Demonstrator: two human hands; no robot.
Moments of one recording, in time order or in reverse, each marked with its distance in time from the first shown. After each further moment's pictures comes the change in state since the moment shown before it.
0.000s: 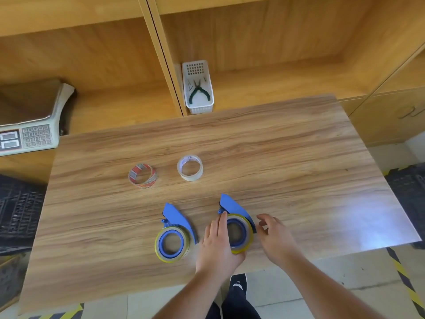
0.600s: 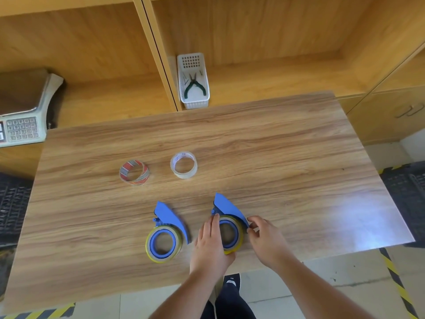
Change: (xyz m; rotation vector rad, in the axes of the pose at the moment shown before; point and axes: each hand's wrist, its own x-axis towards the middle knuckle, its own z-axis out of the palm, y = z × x) left_hand 0.011 -0.013 0.022 0.009 -0.048 -0.062; right_hand 0.005 0.005 0.007 -0.010 -0.060 -0.039
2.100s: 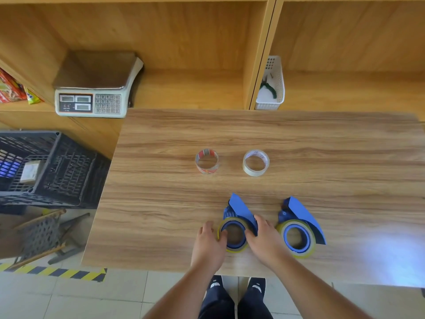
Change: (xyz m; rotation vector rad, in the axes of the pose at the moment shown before) left_hand -0.035 -0.156 -0.097 -0.461 0.074 -0.471; right_hand -0.014 -0.142 0.138 -0.174 -0.135 -0.023
